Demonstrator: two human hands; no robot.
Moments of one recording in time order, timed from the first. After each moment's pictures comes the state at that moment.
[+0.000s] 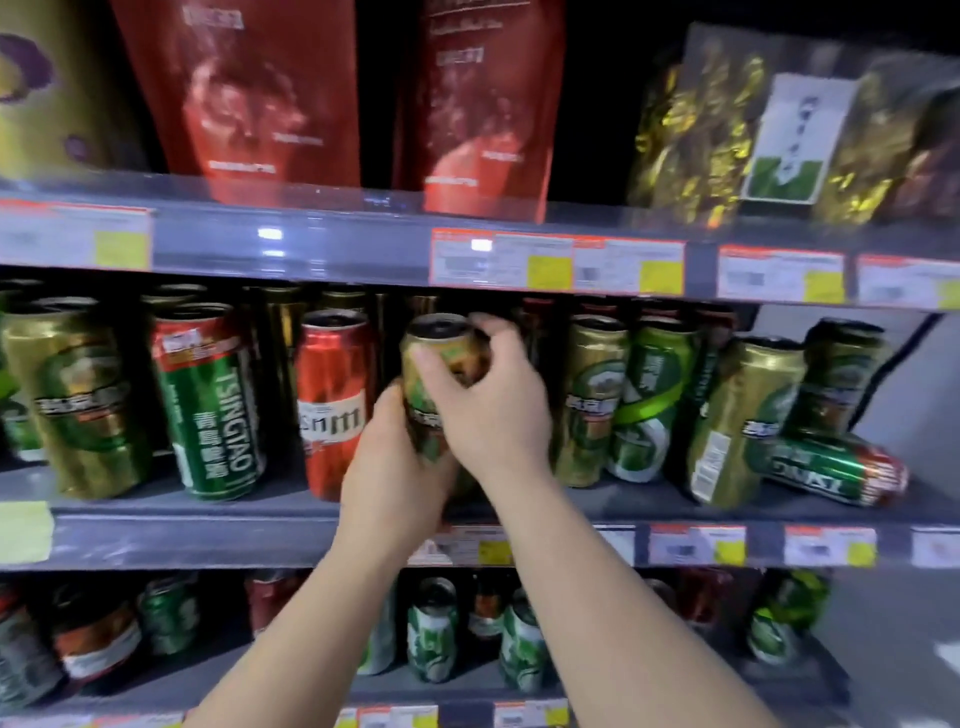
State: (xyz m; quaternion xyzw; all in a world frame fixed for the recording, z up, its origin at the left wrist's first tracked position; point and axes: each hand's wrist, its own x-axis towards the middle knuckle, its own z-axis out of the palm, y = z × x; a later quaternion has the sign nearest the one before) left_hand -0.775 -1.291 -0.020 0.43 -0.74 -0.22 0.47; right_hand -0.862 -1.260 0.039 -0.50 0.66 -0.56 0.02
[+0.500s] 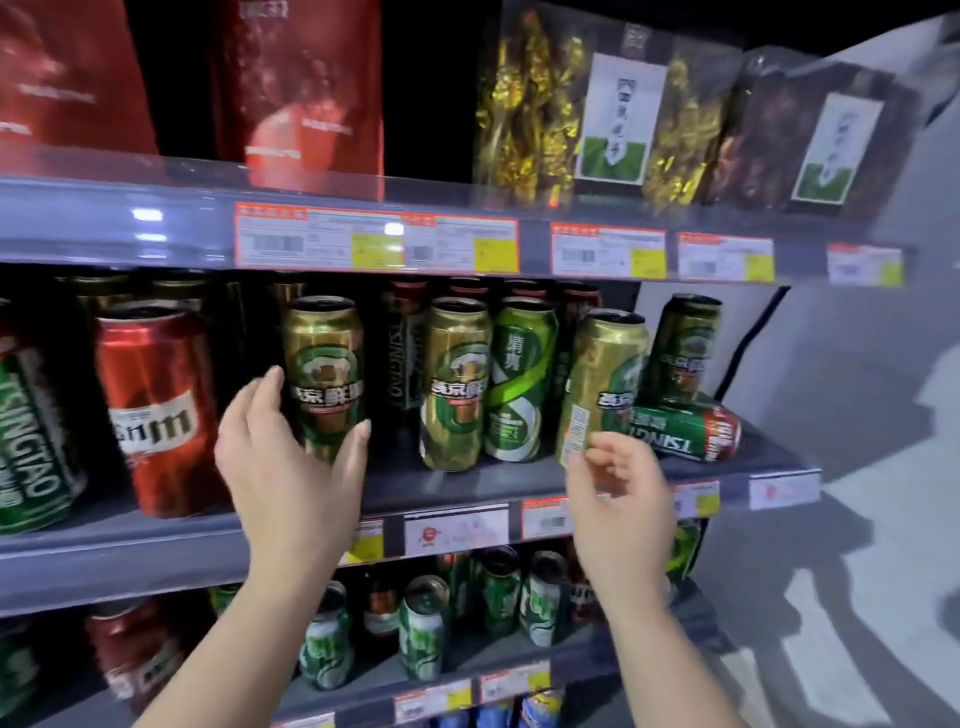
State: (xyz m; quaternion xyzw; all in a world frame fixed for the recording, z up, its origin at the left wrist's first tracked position) left_hand -0.828 -1.274 -0.032 0.47 -0.66 -0.11 0.57; right_hand -1.009 -1.142 -0.053 -0.34 0.66 -0.66 -0.07
